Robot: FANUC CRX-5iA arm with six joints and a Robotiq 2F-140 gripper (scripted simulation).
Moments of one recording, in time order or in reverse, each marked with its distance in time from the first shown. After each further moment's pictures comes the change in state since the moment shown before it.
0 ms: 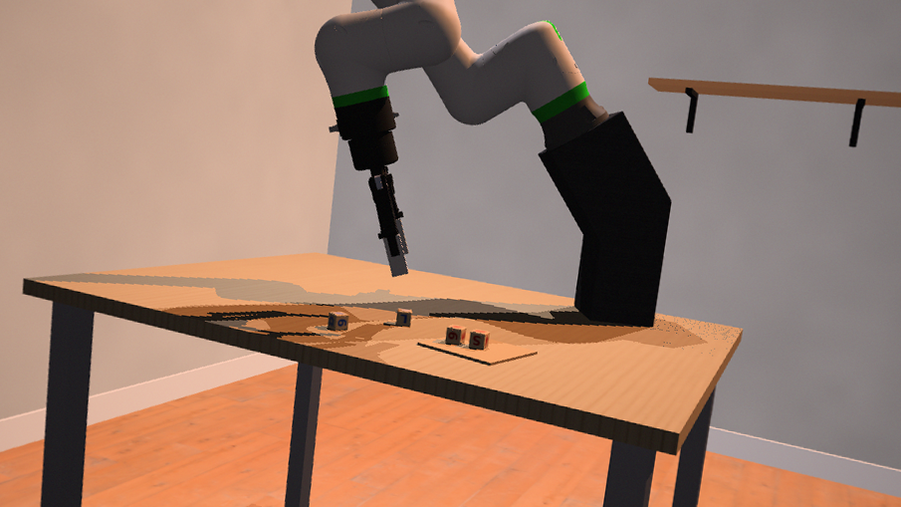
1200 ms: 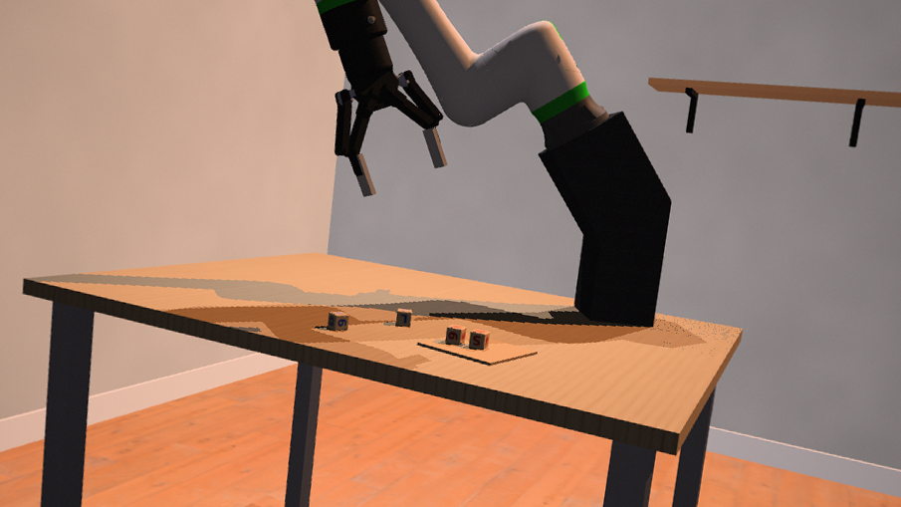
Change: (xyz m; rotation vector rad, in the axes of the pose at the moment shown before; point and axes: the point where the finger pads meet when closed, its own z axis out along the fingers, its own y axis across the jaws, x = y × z) arm 0.043 0.059 -0.146 0.010 0.105 0.940
